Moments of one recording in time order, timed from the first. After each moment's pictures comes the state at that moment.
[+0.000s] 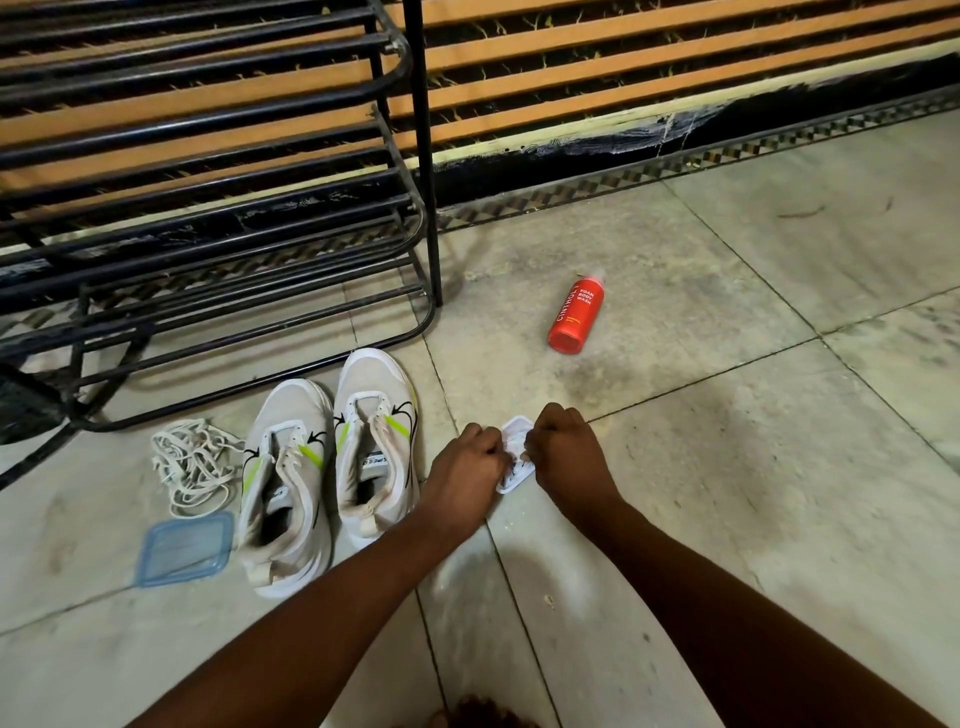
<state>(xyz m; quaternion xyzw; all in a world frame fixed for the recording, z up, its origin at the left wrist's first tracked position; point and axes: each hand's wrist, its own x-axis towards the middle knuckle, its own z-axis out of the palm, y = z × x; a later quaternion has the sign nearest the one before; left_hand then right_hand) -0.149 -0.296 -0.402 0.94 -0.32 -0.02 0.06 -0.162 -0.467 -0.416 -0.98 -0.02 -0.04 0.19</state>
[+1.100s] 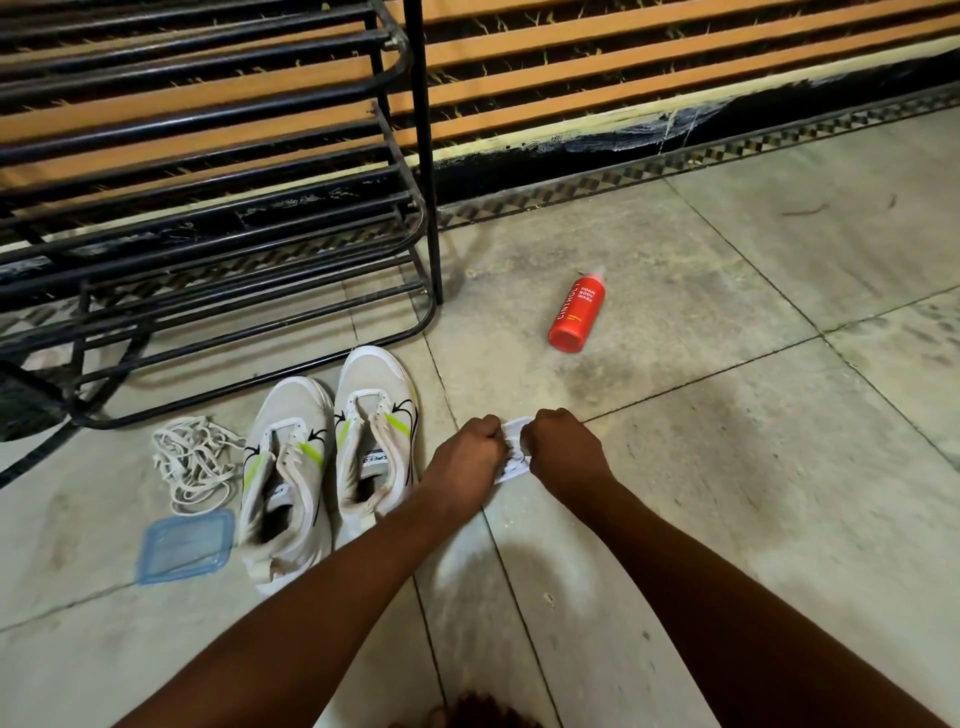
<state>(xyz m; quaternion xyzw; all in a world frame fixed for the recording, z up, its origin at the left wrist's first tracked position) -0.137 -0.301 -0.394 0.95 -0.25 -0.14 0.14 -0.151 -0.458 -0.385 -0.99 -0.01 0.09 0.13</state>
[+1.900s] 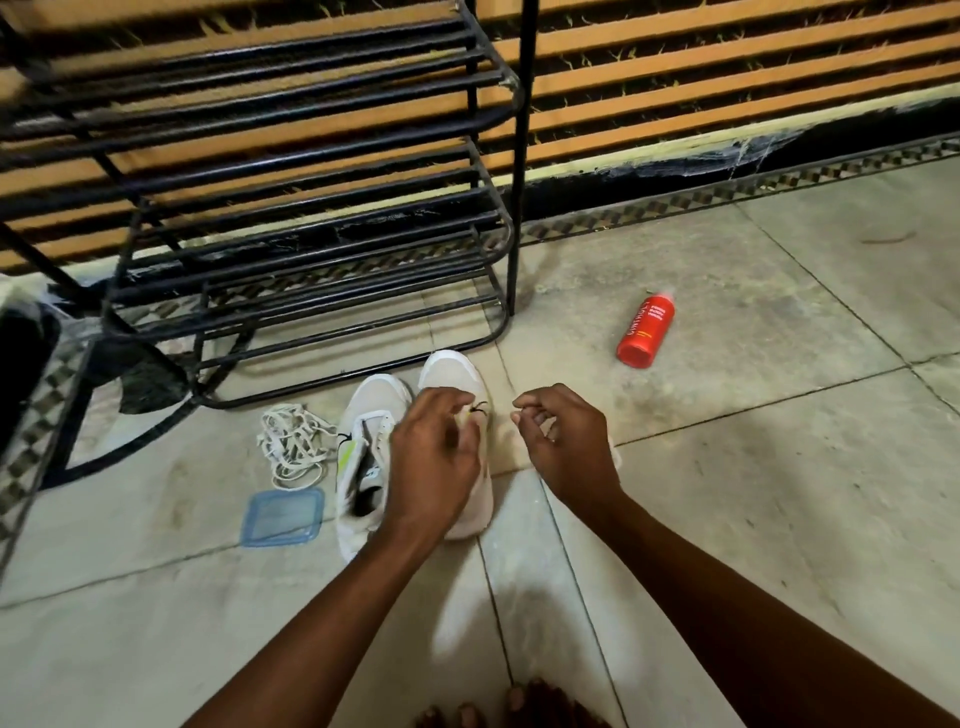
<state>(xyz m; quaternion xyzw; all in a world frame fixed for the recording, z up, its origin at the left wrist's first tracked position) -0.183 -0.199 -0.302 0.89 -0.06 0.19 0.41 -0.162 -0.370 -0.340 -0.86 -0.07 -0.18 0.48</state>
